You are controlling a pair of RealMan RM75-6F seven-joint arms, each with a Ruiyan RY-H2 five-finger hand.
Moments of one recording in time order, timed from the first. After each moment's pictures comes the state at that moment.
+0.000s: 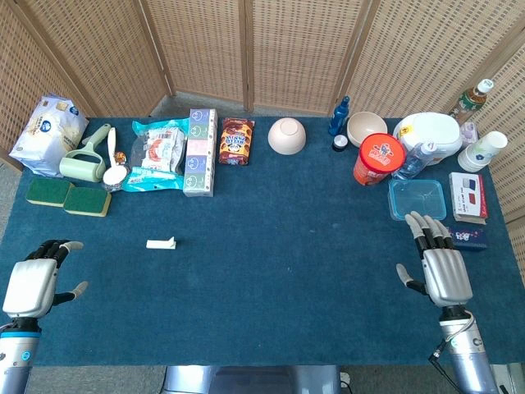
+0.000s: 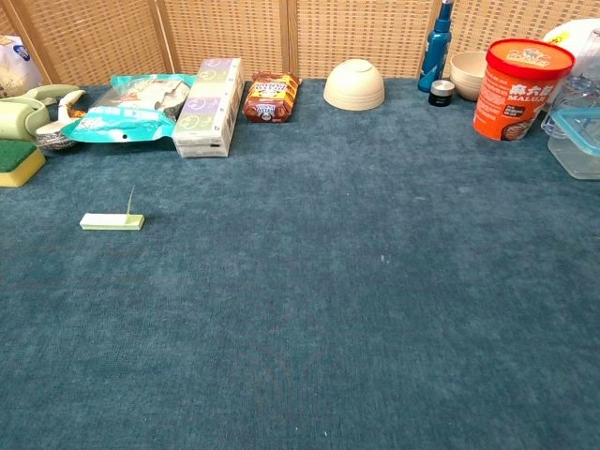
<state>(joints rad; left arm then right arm) -0.13 -1.19 -0.05 -1.83 1.37 1.46 0.32 0.21 -1.23 0.12 -1.74 -1.42 1.40 -0.15</state>
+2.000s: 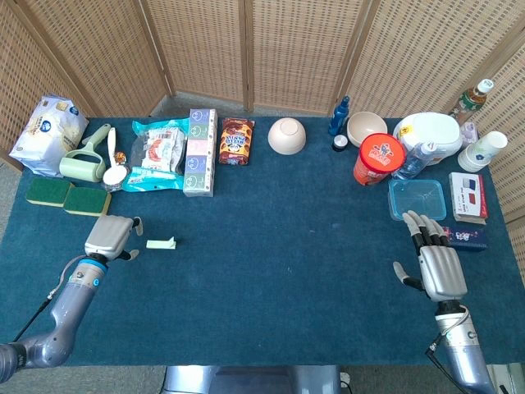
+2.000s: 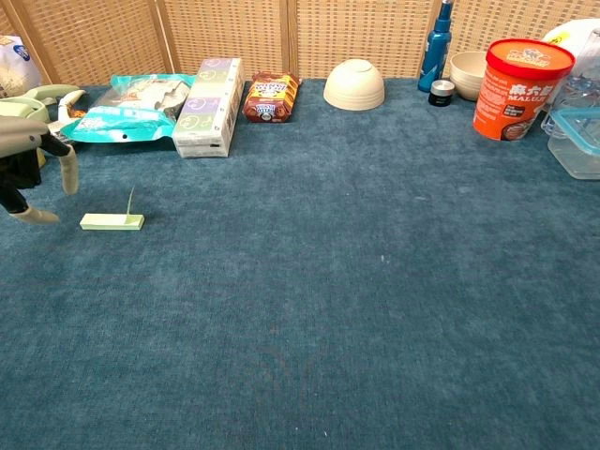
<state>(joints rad) -0.59 -1.35 -0.13 -1.57 0.92 0.95 0.53 0.23 -1.26 0.13 -1.69 -1.38 1.36 -0.10</state>
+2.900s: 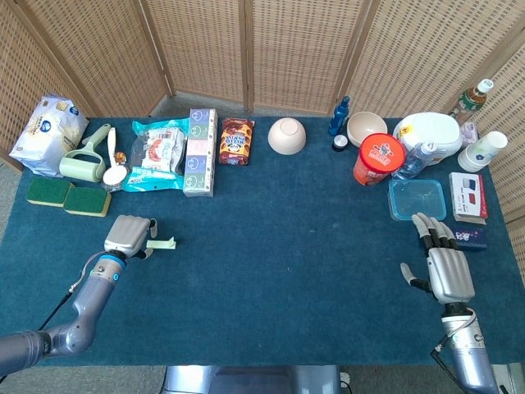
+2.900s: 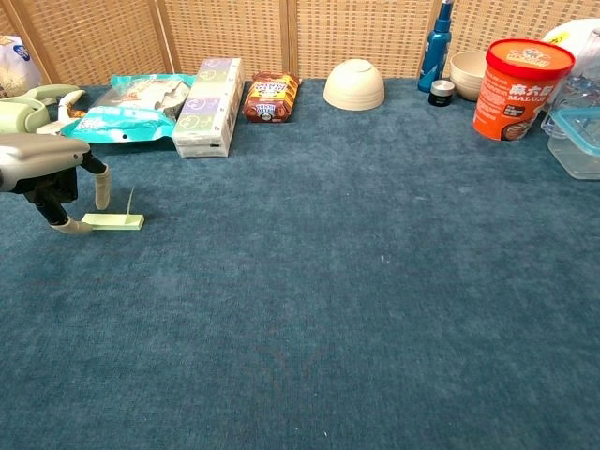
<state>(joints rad) -0.69 -1.44 -0.10 -1.49 0.82 0.92 0.58 0.21 -1.26 0.13 -1.67 -1.37 1.37 -0.08</state>
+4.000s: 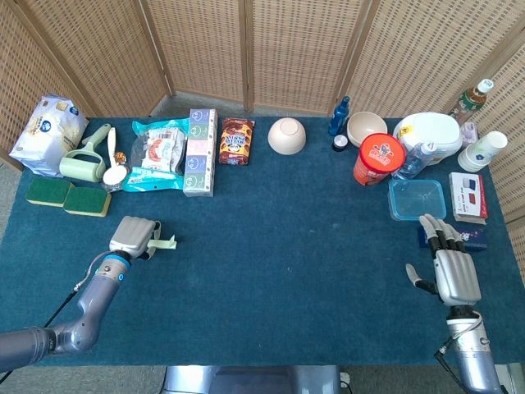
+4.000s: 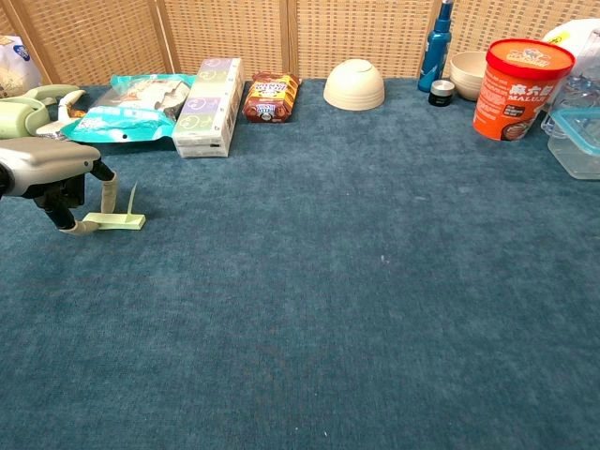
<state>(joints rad) -0.74 -1.45 -0.07 -1.49 0.76 0.92 0.63 0.19 -1.26 0.13 -1.66 -1.37 1.39 -0.04</state>
